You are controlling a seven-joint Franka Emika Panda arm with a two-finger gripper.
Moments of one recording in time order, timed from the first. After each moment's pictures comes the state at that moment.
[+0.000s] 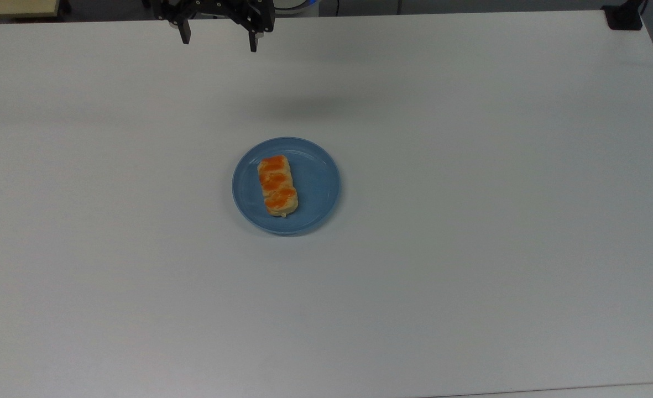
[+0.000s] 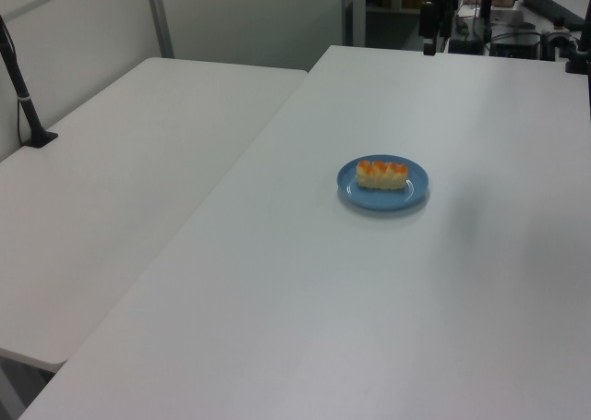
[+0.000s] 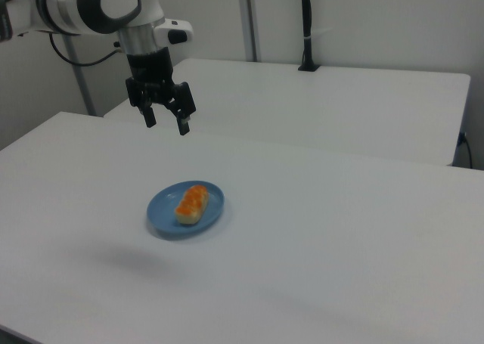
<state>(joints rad) -0.03 0.06 -0.01 -1.58 -0.05 1.63 0.04</state>
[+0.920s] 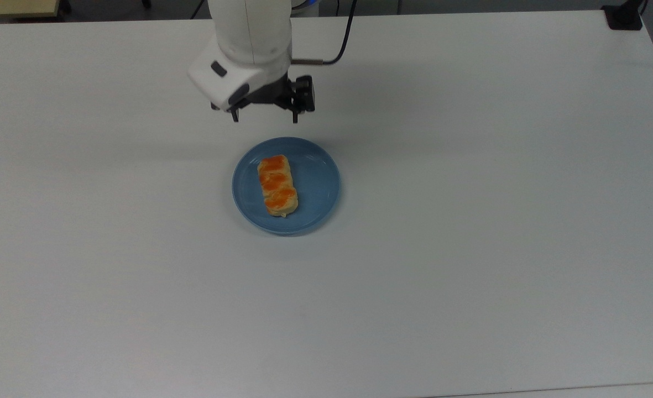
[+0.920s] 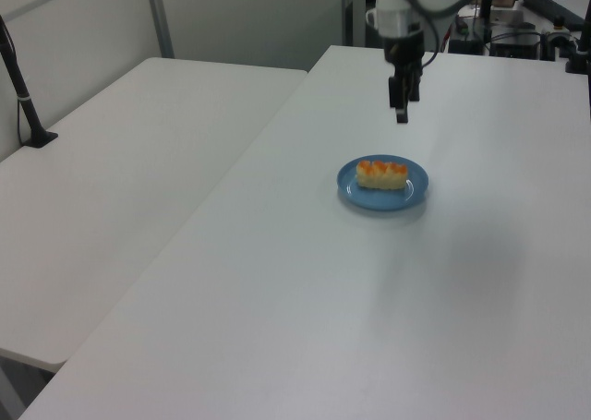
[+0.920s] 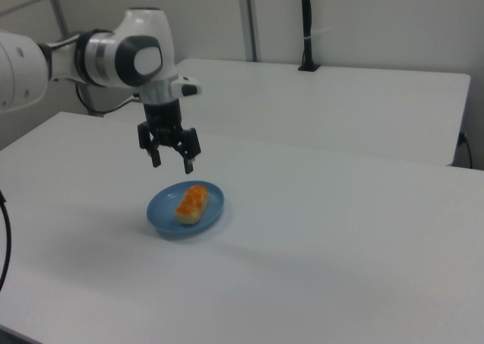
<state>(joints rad) 0.05 0.27 0.00 -1.60 -0.05 1.76 0.03</state>
